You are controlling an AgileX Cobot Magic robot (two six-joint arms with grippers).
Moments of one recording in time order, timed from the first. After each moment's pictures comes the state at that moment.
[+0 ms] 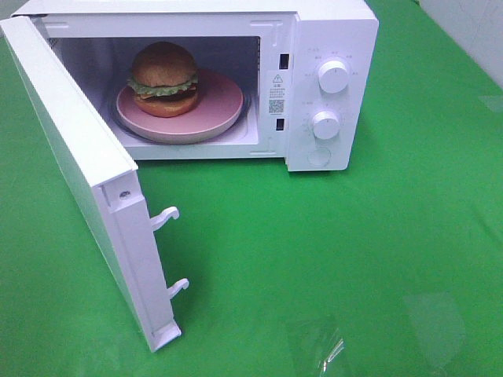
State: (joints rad) left arm 0.05 0.16 -0.55 -0.10 0.81 0.13; right arm 0.05 -0.01 -0.51 -0.01 1.00 0.07
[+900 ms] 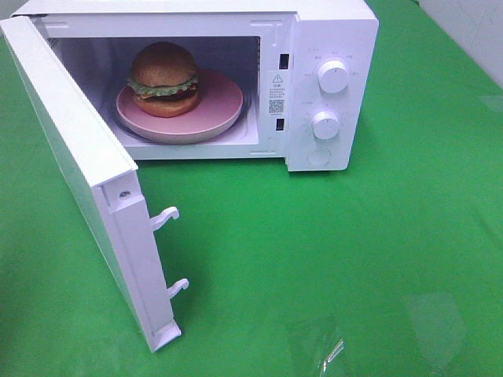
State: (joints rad) left arm 0.05 0.48 -0.40 -0.04 0.31 0.17; right arm 0.05 -0.01 -0.51 -0.01 1.00 0.07
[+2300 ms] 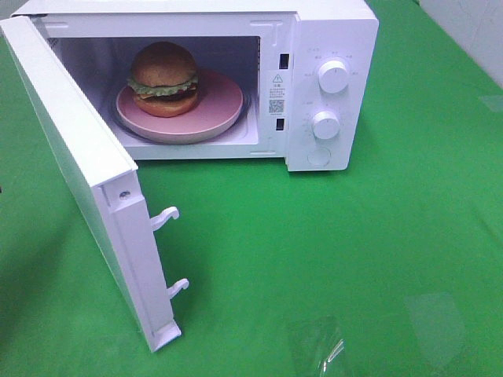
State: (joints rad) left arm 0.03 1.43 -0.23 0.39 -0.92 -0.18; right arm 0.05 -0.01 -0.51 -0.01 1.00 0.07
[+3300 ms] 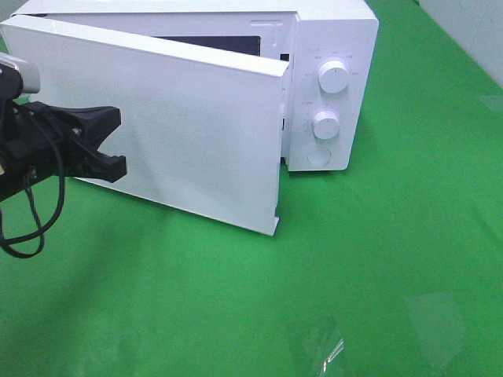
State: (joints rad) left arm -0.37 1.68 -0.48 0.22 -0.94 -0.10; right arm 0.05 -0.01 -0.51 -0.01 1.00 0.07
